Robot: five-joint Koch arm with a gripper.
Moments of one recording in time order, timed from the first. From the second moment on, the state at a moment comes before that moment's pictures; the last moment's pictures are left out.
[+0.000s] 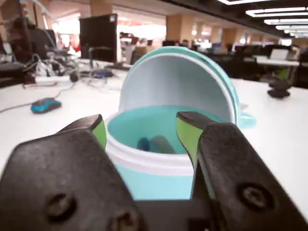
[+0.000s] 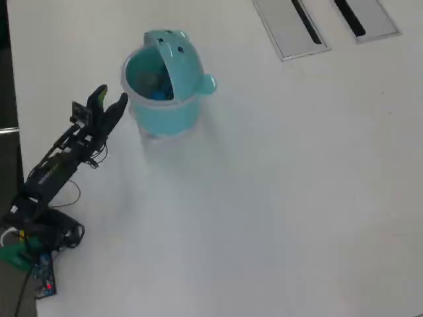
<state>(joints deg) -43.0 112.1 117.2 -13.3 -91.4</state>
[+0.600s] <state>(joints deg) -44.2 124.6 131.0 -15.2 -90.3</state>
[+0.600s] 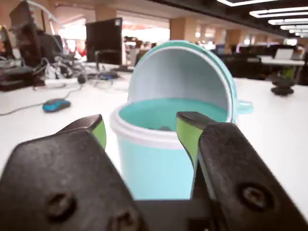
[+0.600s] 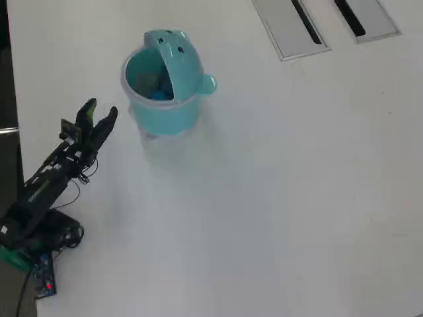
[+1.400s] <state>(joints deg) -44.3 131.3 150.9 -28.0 -86.3</state>
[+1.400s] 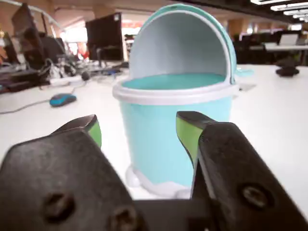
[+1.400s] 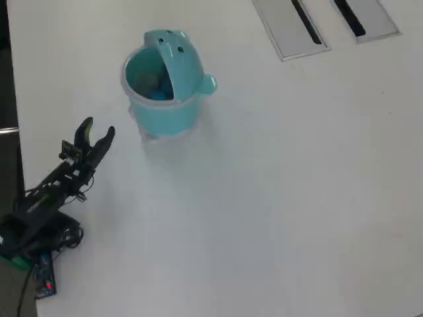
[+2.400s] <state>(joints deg) -25.8 131.3 172.3 -49.5 -54.4</state>
